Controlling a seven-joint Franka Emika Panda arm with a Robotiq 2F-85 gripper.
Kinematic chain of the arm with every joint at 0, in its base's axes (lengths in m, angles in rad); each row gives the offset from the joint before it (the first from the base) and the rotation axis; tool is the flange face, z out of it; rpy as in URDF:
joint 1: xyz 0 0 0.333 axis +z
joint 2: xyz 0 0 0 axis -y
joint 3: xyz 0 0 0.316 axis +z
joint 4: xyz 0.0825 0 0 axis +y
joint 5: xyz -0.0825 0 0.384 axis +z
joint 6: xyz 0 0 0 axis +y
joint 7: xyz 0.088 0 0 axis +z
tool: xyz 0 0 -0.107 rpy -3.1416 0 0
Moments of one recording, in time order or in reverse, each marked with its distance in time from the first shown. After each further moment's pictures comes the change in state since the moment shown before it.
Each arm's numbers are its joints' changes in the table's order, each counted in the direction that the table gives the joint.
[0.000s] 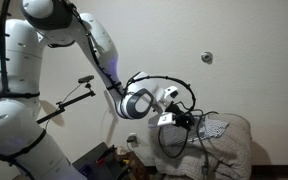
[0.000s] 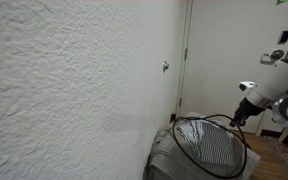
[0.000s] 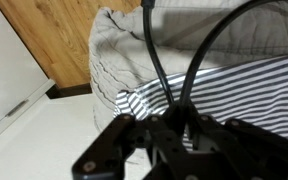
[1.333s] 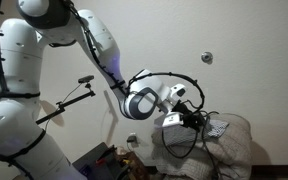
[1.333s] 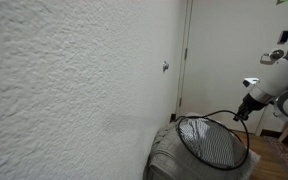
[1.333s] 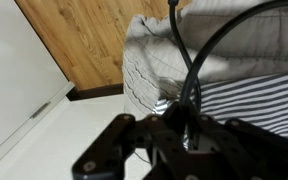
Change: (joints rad) arm -0.051 -0.011 -0.029 -0.036 0.007 0.000 0.043
